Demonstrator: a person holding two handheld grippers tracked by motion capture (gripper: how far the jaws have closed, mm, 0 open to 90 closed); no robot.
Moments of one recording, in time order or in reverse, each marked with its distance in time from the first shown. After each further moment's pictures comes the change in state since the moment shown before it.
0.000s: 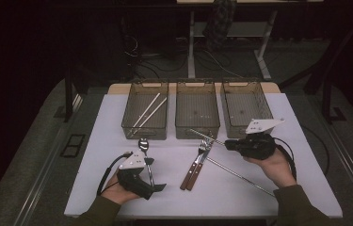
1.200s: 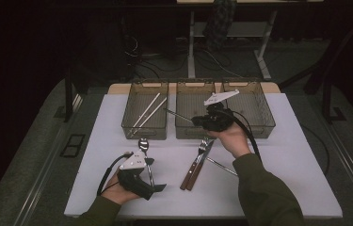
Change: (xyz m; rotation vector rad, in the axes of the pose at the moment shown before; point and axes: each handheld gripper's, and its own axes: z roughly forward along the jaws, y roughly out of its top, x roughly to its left) left arm -0.001 0.000 0.001 0.006 0.000 0.009; right arm 0.002 0.093 0.081 0.023 -0.042 0.039
